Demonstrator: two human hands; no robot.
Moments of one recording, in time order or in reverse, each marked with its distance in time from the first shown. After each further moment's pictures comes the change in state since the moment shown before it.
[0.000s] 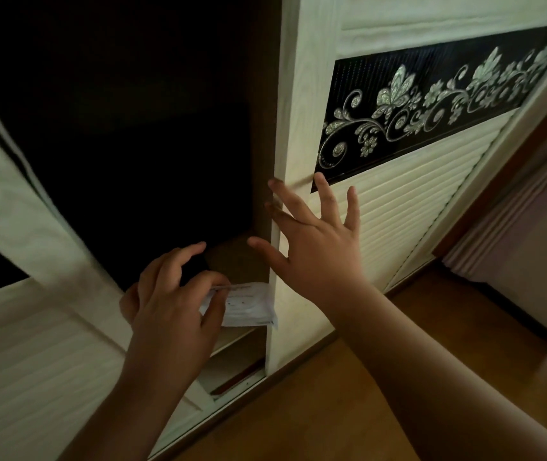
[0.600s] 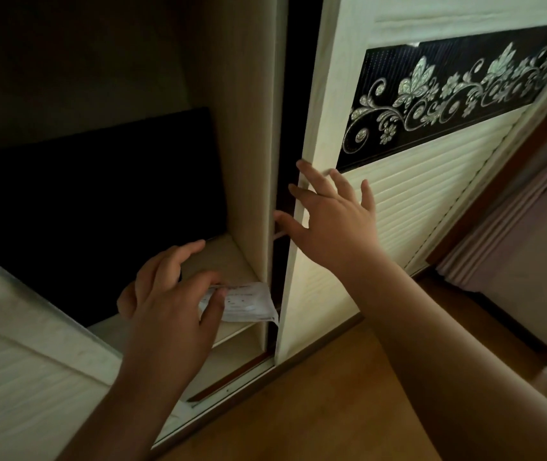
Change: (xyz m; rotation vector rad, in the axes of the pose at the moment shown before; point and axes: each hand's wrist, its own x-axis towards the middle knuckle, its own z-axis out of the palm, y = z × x) left_hand 0.025 0.080 0.053 0.027 0.033 -0.040; right_hand 0.032 0.129 -0.005 0.108 -0.142 0.137
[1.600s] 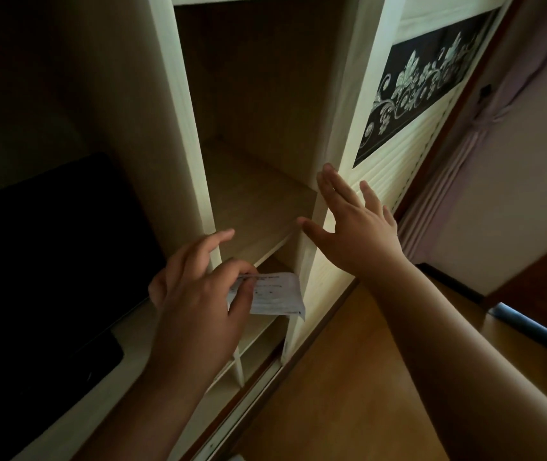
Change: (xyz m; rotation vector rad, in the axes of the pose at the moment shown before) left_hand 0.147 0.056 0.073 -0.217 -0.160 0.281; right_hand 0.060 0.105 0.006 0.028 -0.037 0.404
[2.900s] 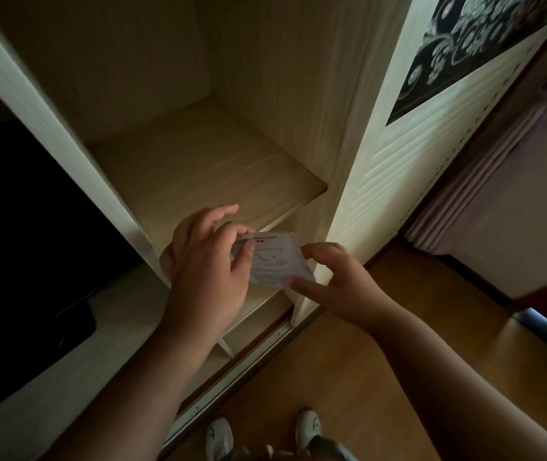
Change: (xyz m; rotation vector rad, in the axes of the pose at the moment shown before) left_hand 0.075 0.045 0.098 0.020 0.015 -0.191; right_hand 0.018 0.102 0.066 0.618 -0.359 -0.206
